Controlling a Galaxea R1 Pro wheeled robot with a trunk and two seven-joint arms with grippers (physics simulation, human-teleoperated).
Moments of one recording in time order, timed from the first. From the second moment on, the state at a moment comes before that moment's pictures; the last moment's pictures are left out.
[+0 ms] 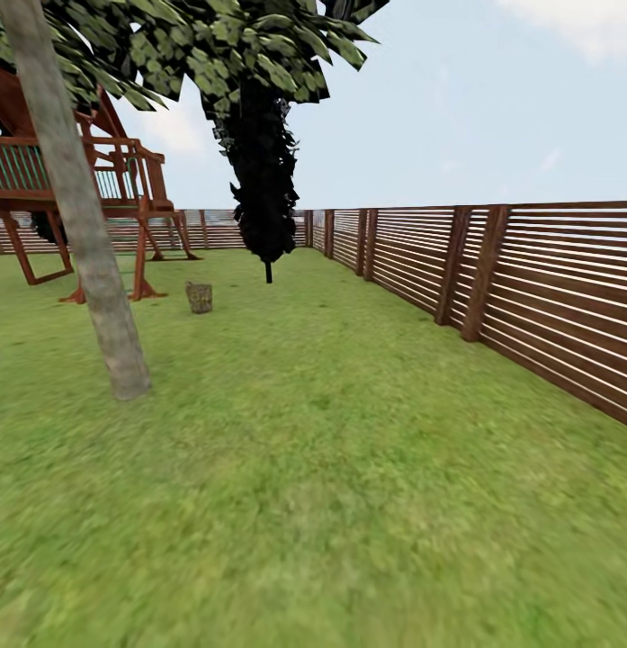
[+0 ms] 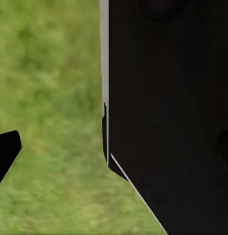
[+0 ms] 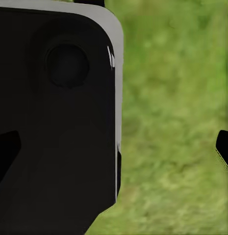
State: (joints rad) left arm 0.05 0.06 0.00 -0.02 0.00 0.00 0.00; right arm -0.07 -0.07 0.00 0.06 0.00 0.00 0.00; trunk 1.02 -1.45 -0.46
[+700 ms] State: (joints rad) left arm 0.05 0.06 0.00 -0.02 0.00 0.00 0.00; right arm -0.07 -0.07 0.00 0.06 0.00 0.00 0.00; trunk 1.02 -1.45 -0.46
